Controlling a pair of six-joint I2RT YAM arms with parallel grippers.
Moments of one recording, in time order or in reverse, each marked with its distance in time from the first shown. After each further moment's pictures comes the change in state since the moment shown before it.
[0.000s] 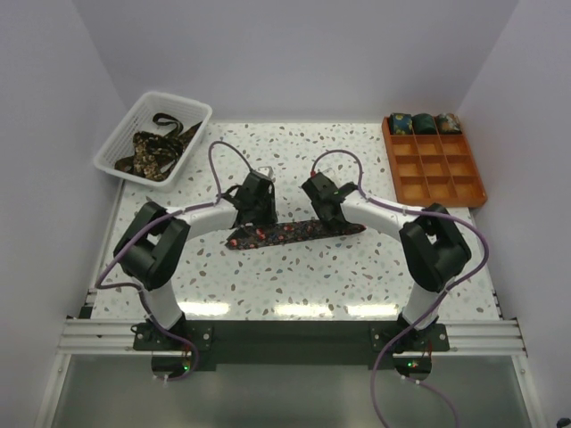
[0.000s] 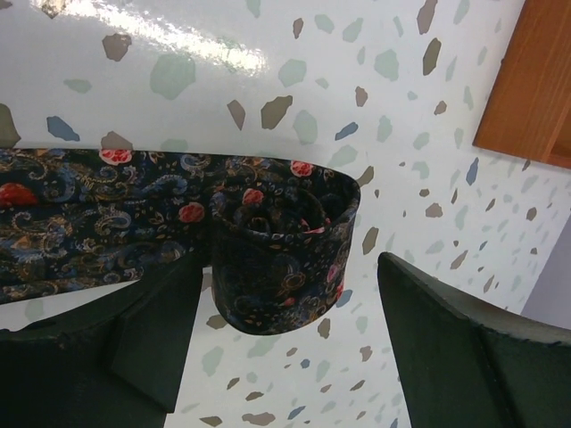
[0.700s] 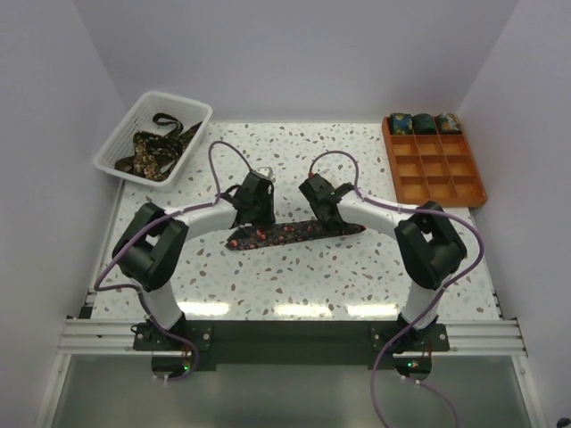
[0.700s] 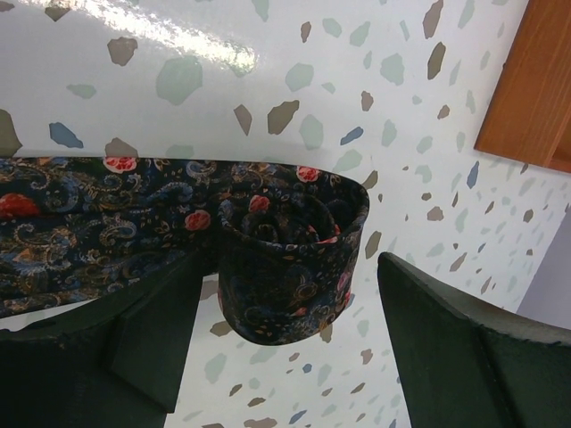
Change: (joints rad) left arm 0.001 0.005 0.002 -0.031 -0.003 0.023; right arm 0.010 0.031 0.013 0.000 0.024 0.000
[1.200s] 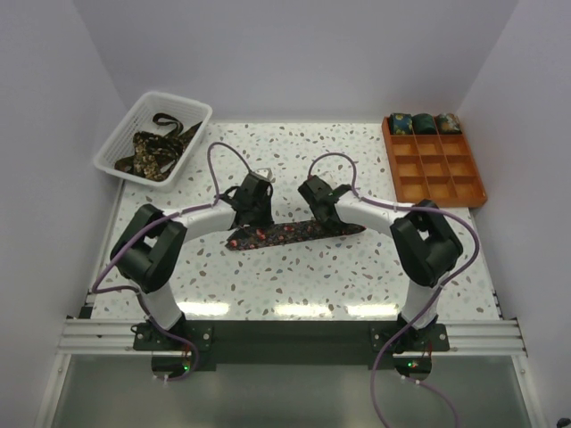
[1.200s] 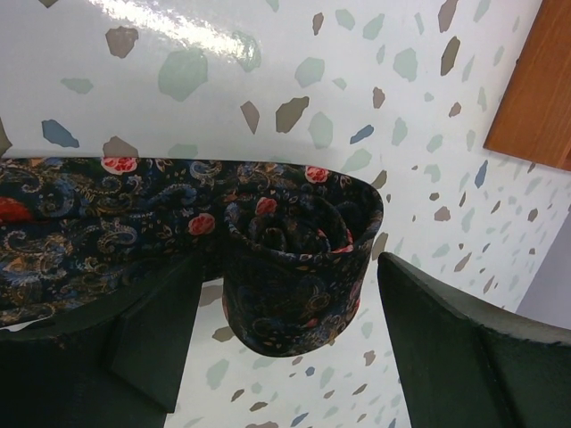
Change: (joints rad) left arm 0.000 -0.022 -0.014 -0.003 0.004 0.000; right arm 0.002 0.027 0.000 0.000 0.001 0.000
